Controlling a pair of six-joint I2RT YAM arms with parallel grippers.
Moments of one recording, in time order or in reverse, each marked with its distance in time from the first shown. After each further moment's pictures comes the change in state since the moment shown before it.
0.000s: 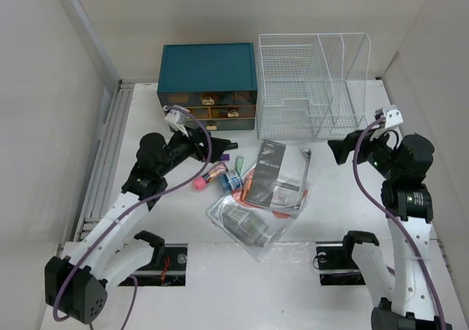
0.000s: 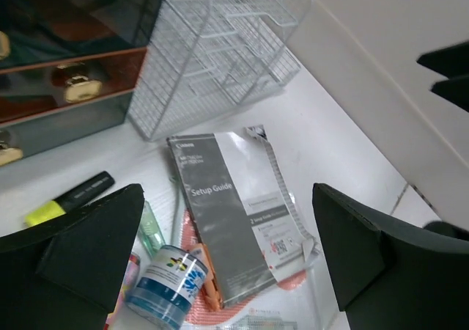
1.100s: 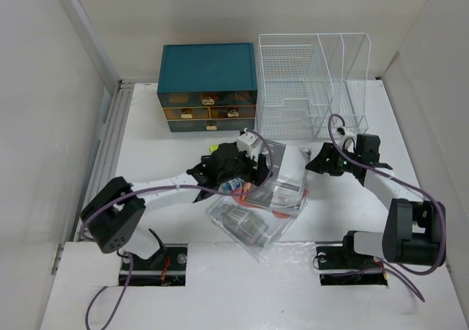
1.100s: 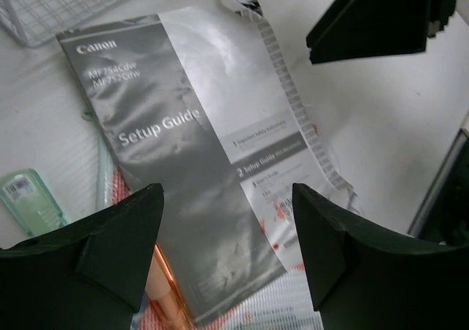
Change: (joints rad) left arm -0.463 0.539 0.046 0.155 -0.249 0.117; right arm 0.027 0.599 -0.302 0.285 -0.168 0.164
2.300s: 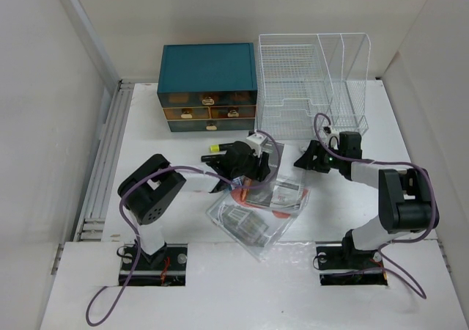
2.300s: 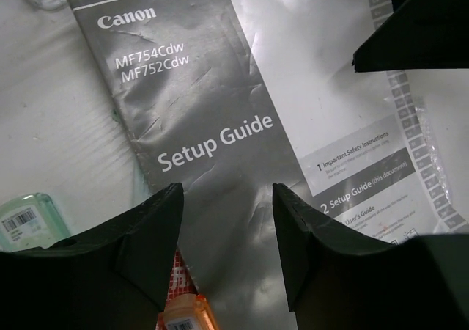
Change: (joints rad) left arm 0.035 0.356 0.121 0.092 -0.070 0.046; right arm 0.120 0.264 0.010 0.284 0.076 0.136
